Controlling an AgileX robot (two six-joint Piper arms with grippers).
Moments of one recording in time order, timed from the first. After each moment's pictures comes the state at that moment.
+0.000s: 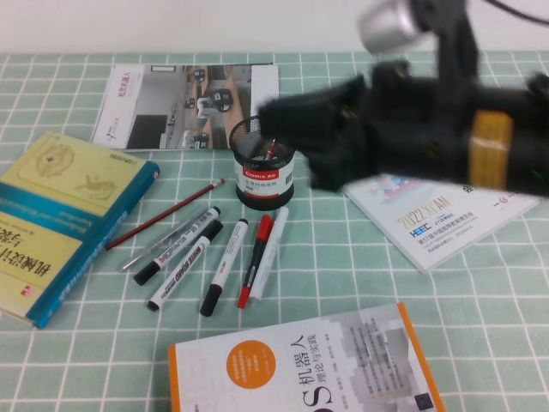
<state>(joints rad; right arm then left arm) 0.61 1.33 -1.11 -1.71 -0.48 1.86 -0.07 -0.01 0.02 -0.04 0.38 0.00</state>
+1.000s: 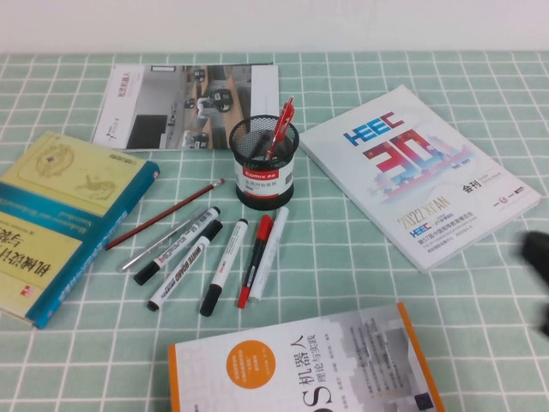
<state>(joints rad) 0.43 0.76 -0.40 -1.68 -0.09 1.89 -0.07 -0.01 0.02 -0.04 0.38 0.00</state>
